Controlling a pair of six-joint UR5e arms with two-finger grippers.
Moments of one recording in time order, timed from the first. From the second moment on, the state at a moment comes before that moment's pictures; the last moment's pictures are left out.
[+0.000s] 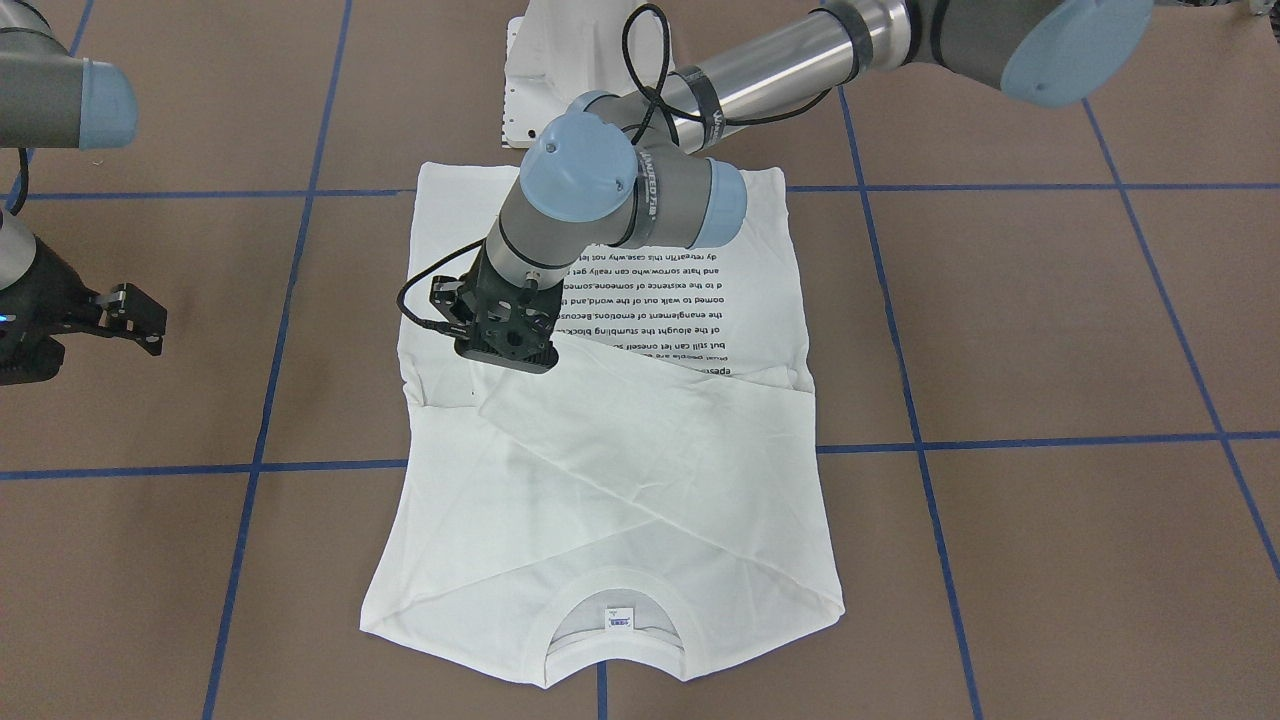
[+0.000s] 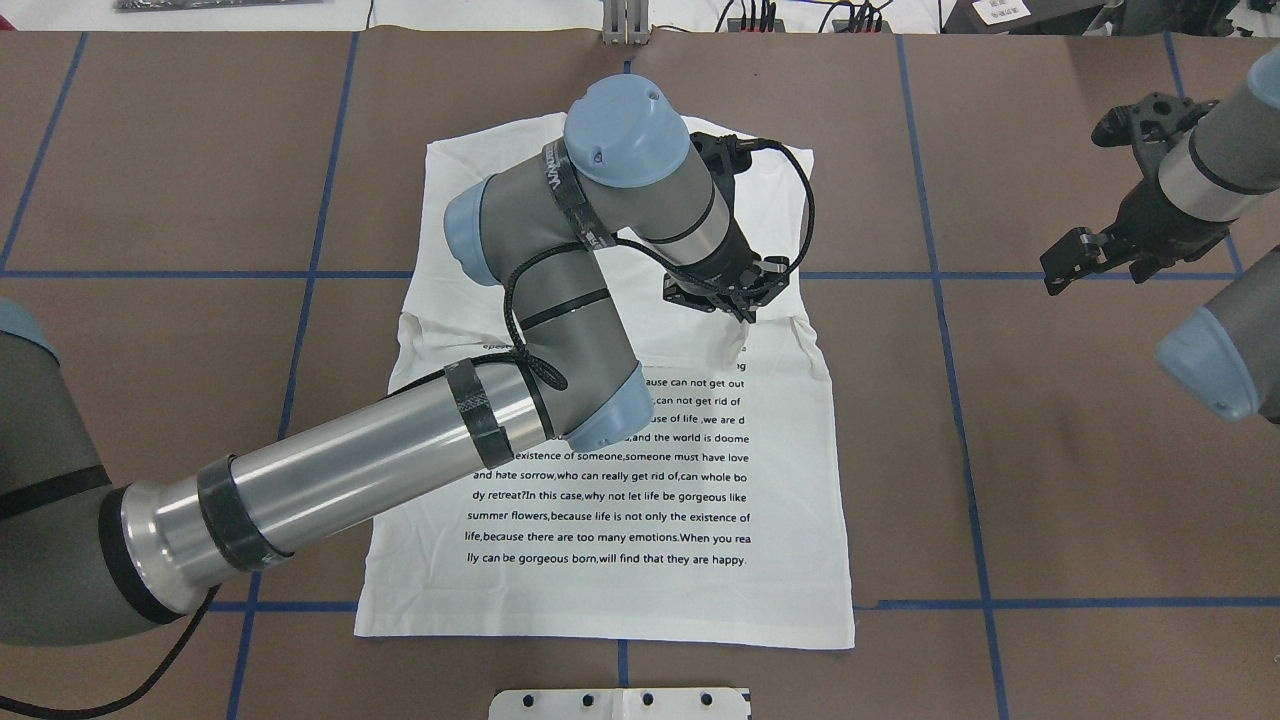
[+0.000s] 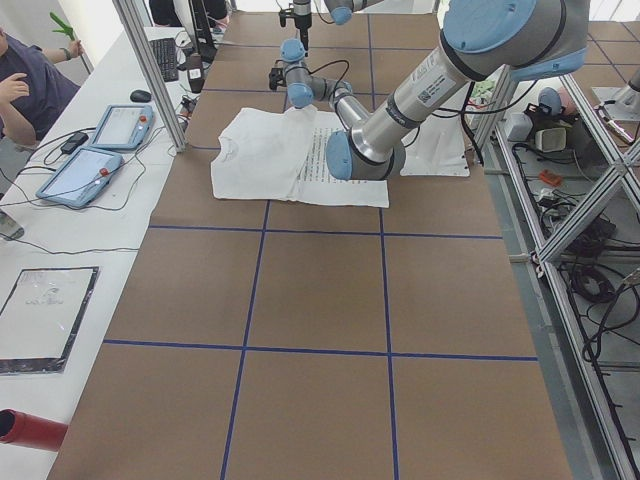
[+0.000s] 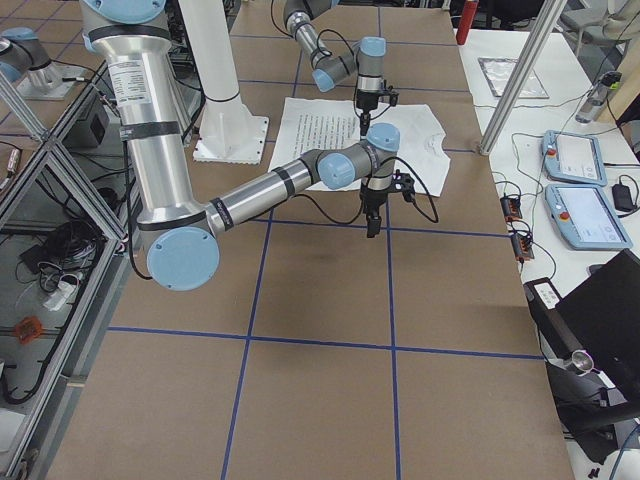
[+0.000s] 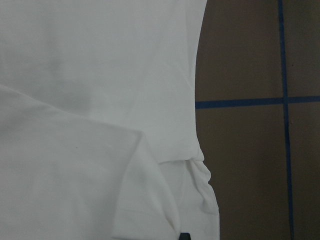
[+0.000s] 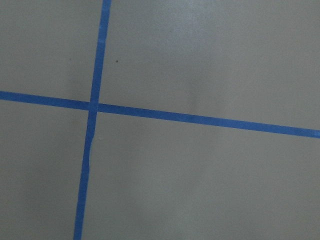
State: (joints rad) left arm -0.57 -2.66 -1.12 -2.11 -2.11 -1.27; right arm 1.04 -1.39 1.83 -1.61 2.16 0.54
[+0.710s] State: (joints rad) left arm -0.56 -2.66 -1.12 -2.22 -2.07 -1.28; right arm 1.04 -1.37 1.83 -1.61 2.17 0.54
